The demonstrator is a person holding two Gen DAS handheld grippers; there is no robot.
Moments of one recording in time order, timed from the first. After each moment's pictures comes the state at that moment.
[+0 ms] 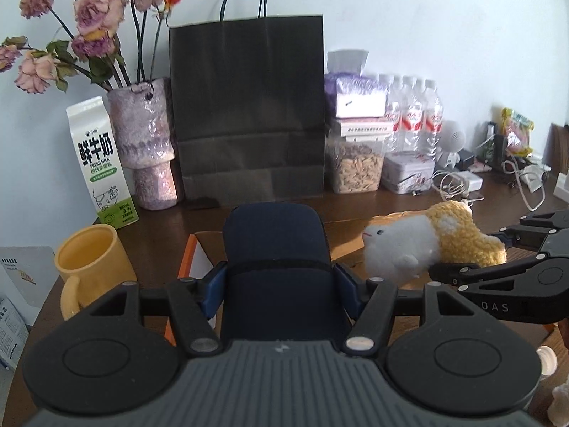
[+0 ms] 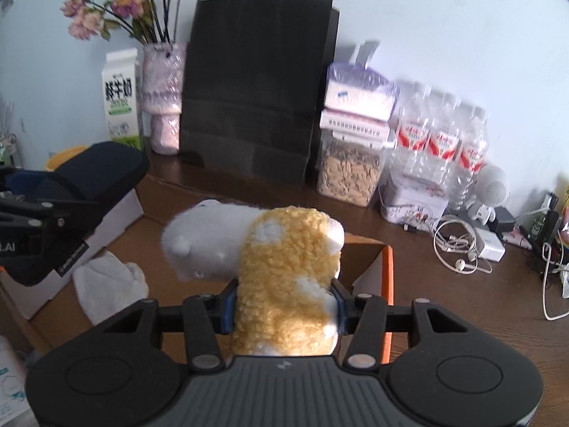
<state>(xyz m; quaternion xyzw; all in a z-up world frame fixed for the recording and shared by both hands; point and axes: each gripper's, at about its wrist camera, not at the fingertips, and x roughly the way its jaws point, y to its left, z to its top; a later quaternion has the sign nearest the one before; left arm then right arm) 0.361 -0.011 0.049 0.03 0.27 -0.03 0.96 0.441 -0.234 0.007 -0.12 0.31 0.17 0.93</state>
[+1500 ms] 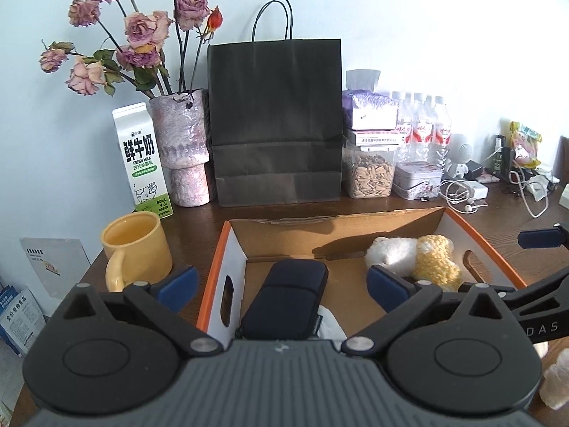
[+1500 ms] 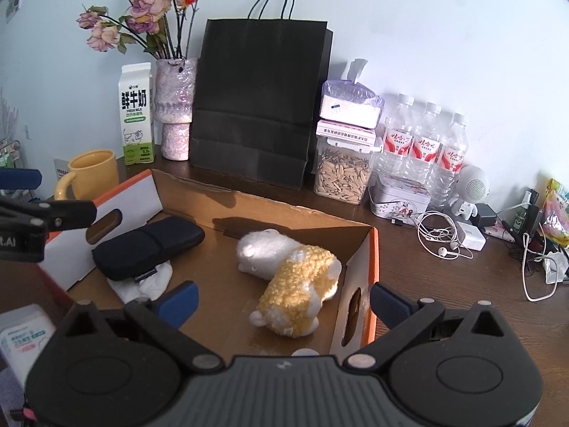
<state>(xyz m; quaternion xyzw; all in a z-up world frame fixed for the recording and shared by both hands) 0.285 -0.004 0.061 0.03 0.24 0.01 0.97 0.367 -0.252 0.024 -0.11 0.28 0.17 0.94</state>
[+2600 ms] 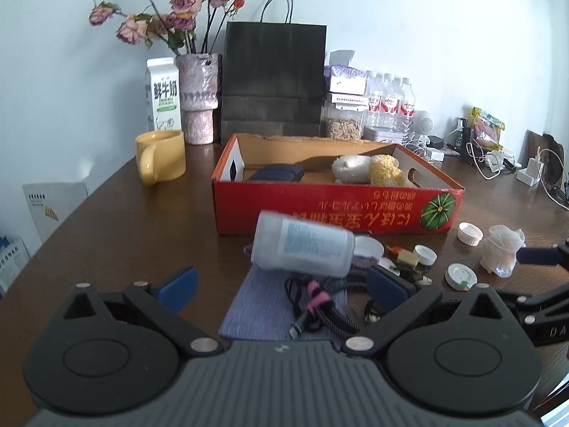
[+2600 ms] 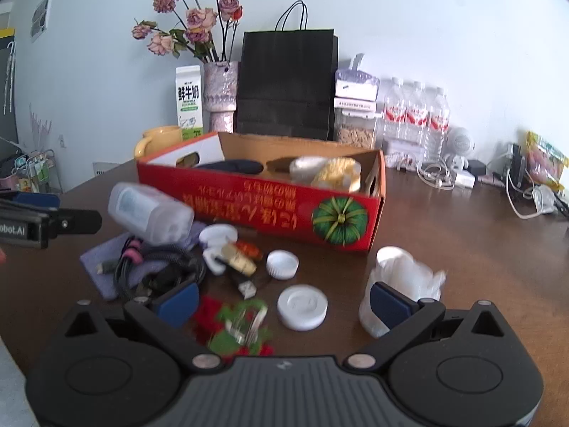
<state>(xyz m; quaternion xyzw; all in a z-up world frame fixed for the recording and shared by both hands) 0.109 0.007 0.003 -0.02 0.25 -0.01 0.97 0.174 -0.297 -0.032 -0.07 0.26 0.20 0.94</state>
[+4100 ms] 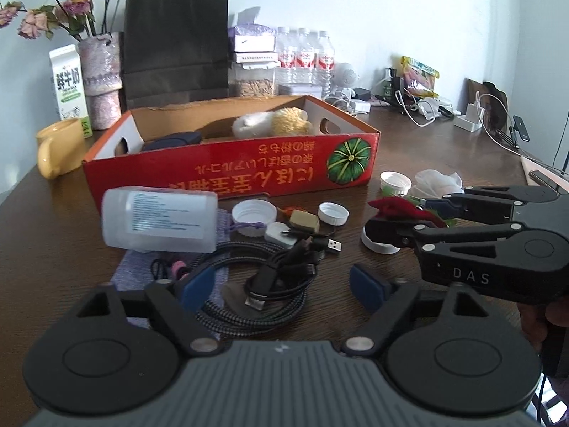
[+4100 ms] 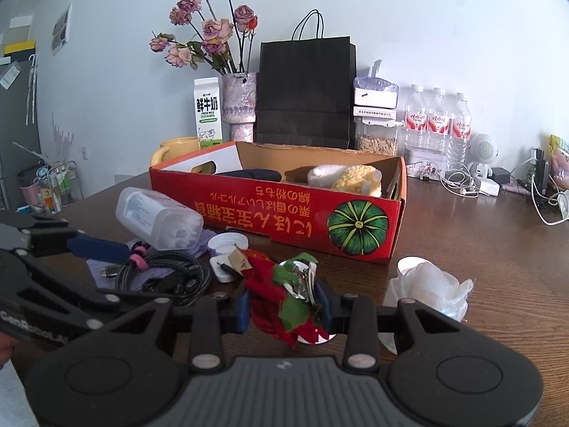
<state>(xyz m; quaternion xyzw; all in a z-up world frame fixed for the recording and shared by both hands) 0.138 -0.068 -0.023 0.03 0.30 -0.13 0.94 0.195 -0.302 -0.046 -0.05 0.23 0.25 0.94</state>
